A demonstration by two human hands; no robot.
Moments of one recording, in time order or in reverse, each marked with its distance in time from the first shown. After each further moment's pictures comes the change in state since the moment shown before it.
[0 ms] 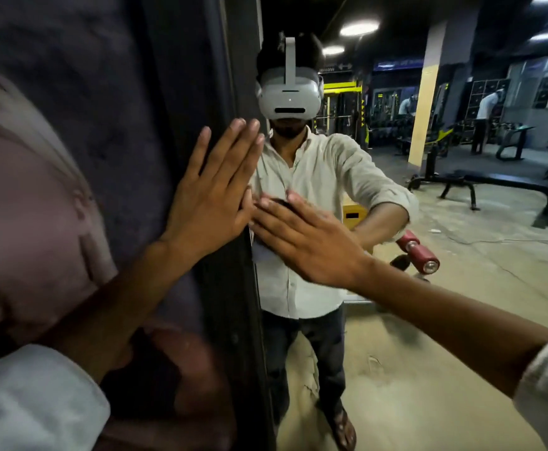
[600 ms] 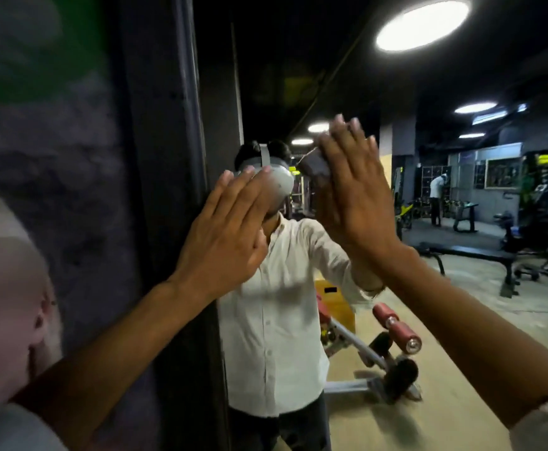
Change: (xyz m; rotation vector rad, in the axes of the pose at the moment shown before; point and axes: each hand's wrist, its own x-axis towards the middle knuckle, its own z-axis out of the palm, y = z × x) left_hand 0.106 0.004 -0.011 -0.077 0.193 0.027; right_hand 0.049 0.172 -0.079 0.055 0.409 0.645
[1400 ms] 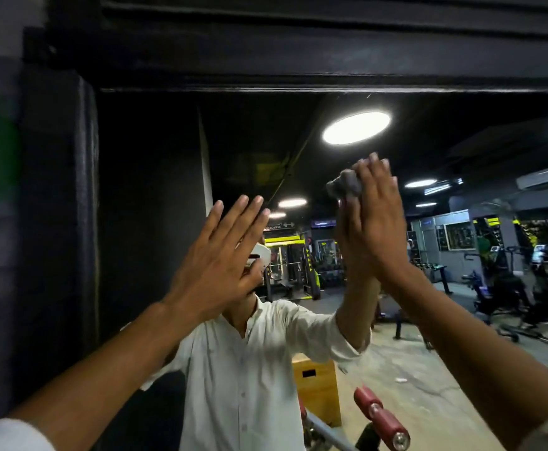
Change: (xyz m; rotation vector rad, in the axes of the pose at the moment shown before) left_hand 0.168 0.046 0.031 0.081 -0.010 0.081; right_hand 0.064 0.190 -0.075 -0.039 0.178 0.240
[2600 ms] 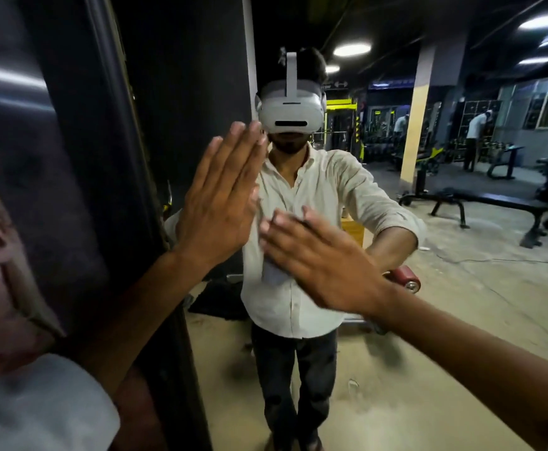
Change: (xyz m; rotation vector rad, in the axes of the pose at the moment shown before) left_hand -0.179 0.060 0.001 -0.153 -0.036 -0.213; right_hand -0.270 -0.095 0.019 0.111 -0.574 -0.866
